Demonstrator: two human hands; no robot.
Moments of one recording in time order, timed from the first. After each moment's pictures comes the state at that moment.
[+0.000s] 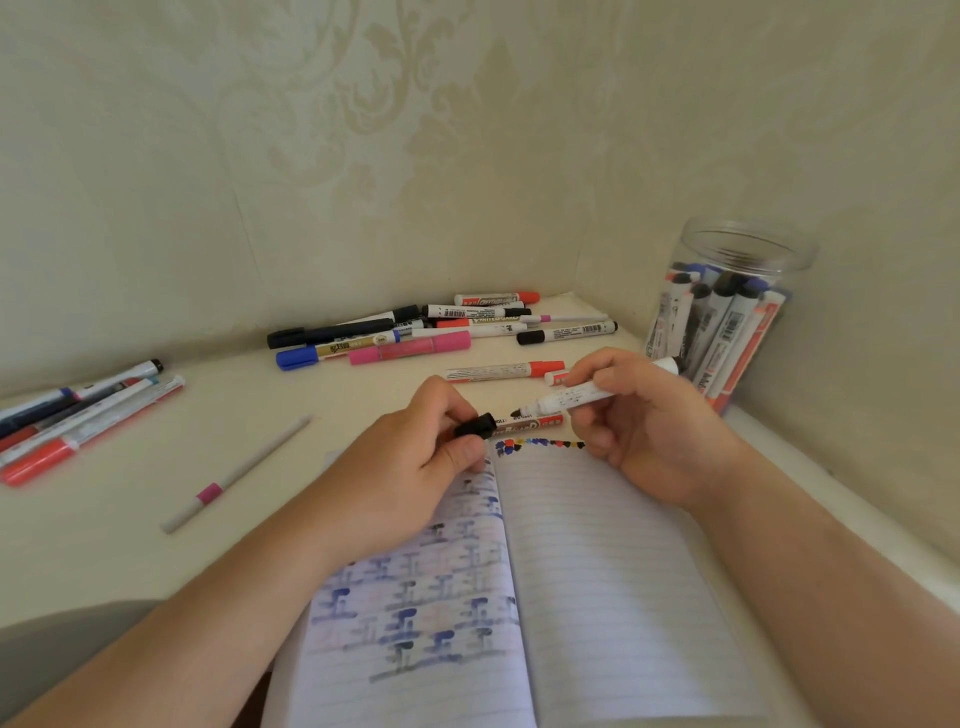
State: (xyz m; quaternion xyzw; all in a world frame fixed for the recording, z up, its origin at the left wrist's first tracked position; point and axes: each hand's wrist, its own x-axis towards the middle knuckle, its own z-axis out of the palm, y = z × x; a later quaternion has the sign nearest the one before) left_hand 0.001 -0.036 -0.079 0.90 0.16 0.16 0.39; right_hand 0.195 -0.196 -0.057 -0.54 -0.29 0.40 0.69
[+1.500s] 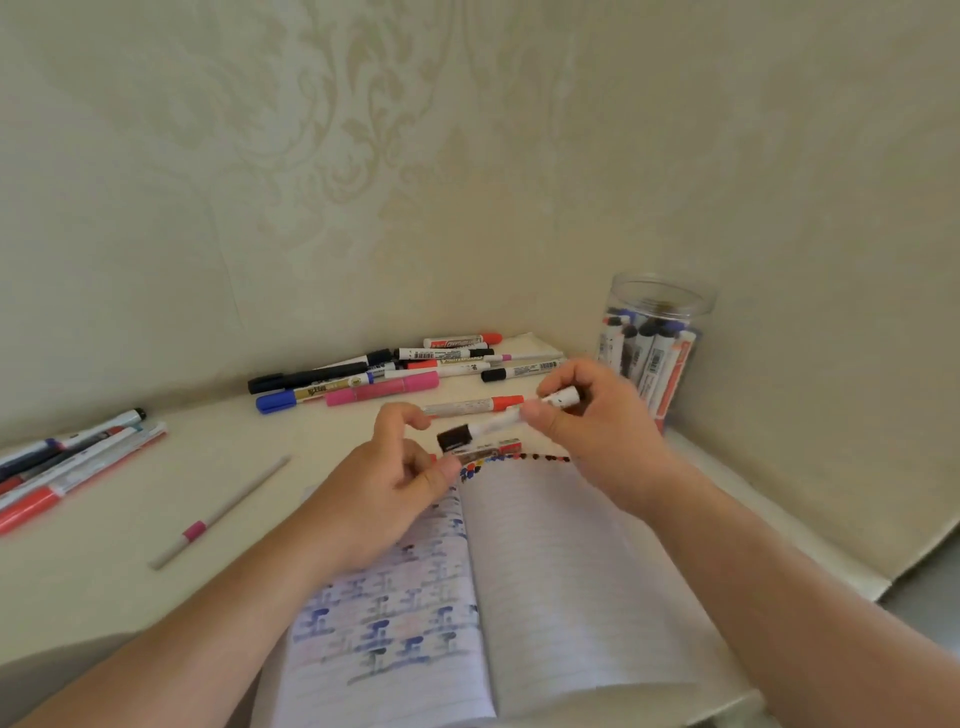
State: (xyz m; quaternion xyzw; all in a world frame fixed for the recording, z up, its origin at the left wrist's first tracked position) left_hand 0.002 -0.039 -0.075 0.88 0.19 0.16 0.40; right_hand 0.176 -0.208 -0.035 -0.73 -0.37 0.12 0.56
